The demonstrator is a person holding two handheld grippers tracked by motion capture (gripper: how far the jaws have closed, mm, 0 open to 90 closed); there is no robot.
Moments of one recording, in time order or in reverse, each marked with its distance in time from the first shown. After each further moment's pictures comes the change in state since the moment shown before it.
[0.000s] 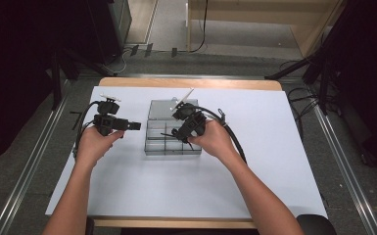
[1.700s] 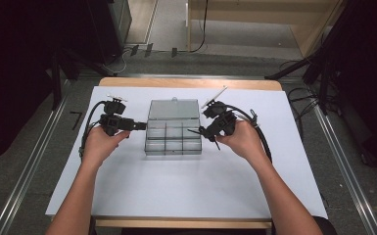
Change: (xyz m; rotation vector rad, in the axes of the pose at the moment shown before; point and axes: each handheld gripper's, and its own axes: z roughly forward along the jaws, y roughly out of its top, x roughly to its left) left arm -0.013 0.003 0.009 -0.003 -0.013 0.026; right arm -0.044 -0.050 -0.040 -0.010 -0.063 0.100
